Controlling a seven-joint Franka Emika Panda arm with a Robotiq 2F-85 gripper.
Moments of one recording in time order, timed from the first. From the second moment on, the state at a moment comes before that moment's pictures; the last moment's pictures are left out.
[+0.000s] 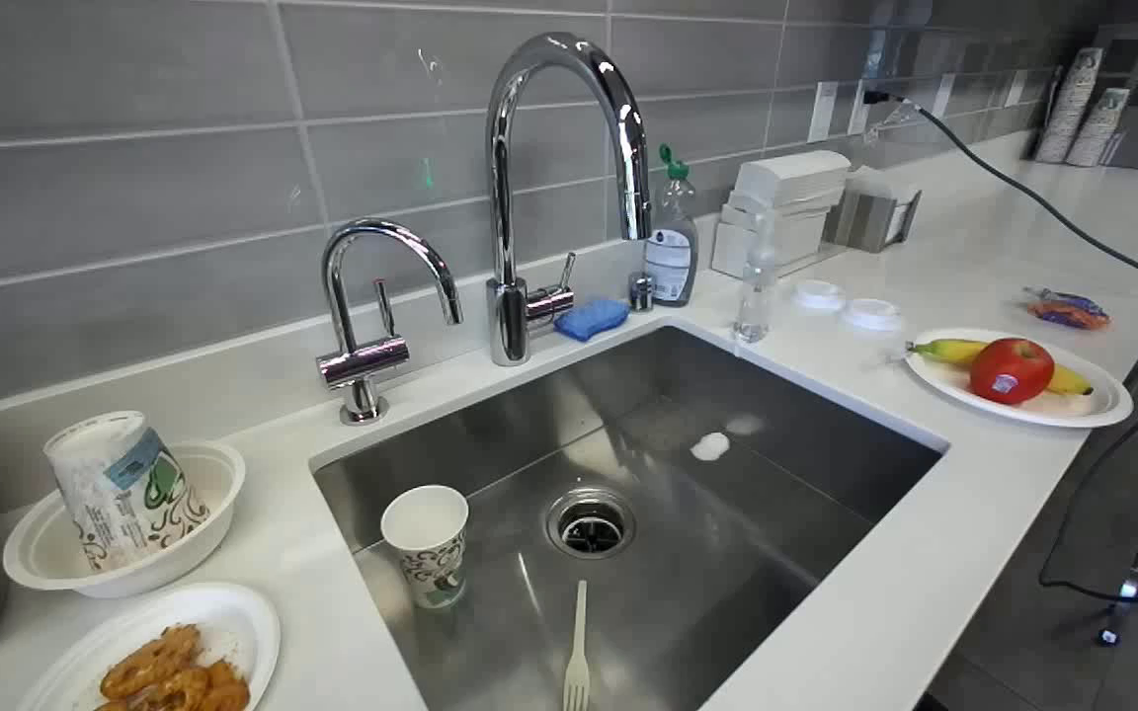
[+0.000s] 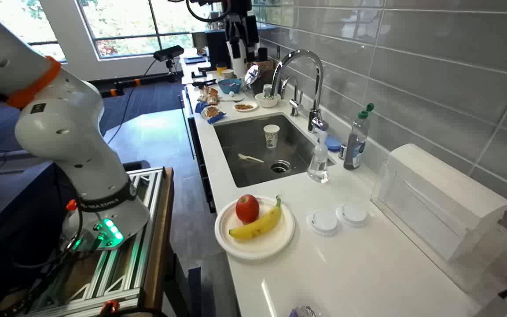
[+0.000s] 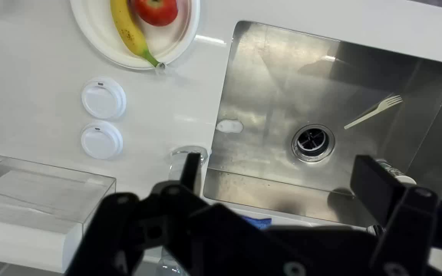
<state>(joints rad) 0.15 -0.50 0.17 -2.27 0.01 1.85 0.02</state>
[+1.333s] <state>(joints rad) 0.12 -0.39 0.22 -2.18 0.01 1.85 0.32</state>
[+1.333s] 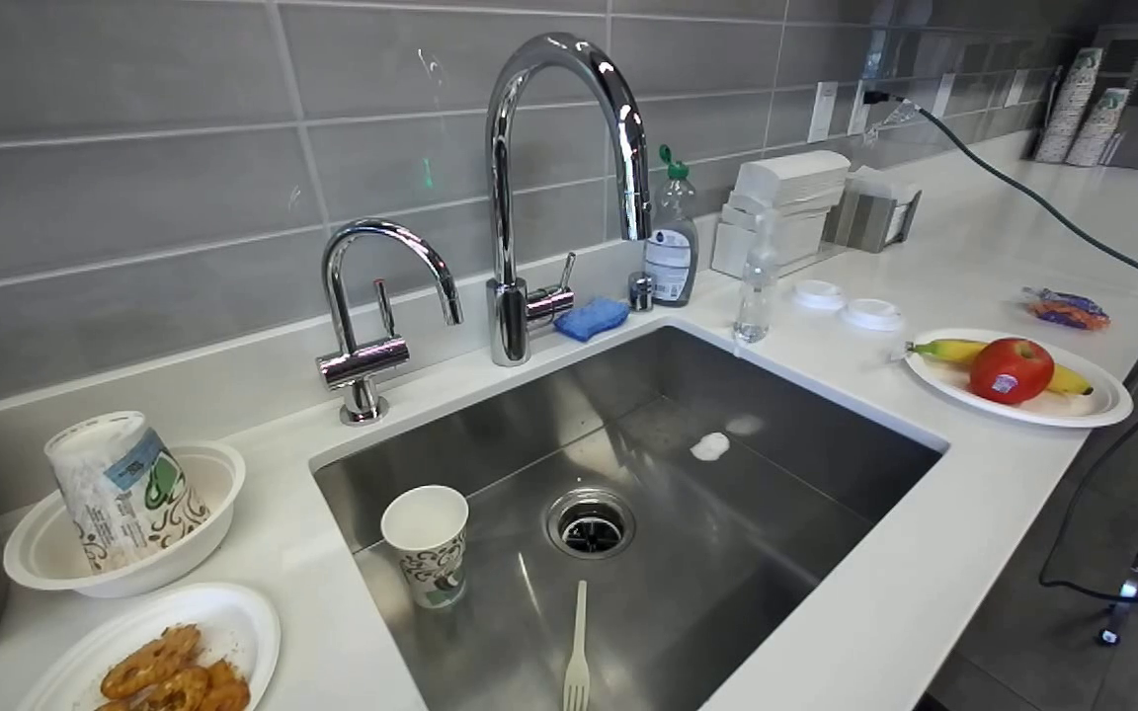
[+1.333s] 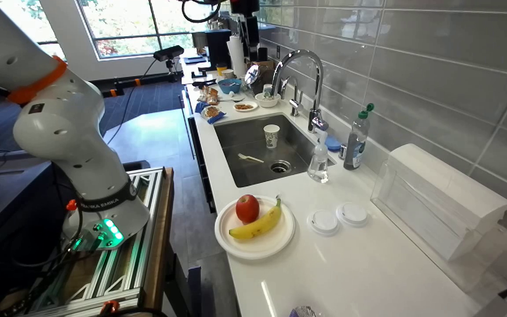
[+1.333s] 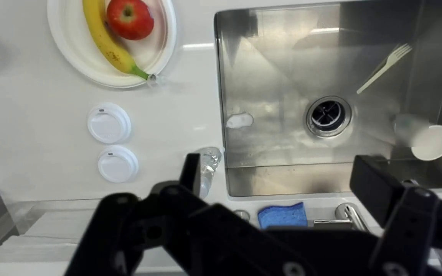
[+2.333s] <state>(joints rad) 0.07 0.10 0.12 -1.83 0.03 1.88 0.94</state>
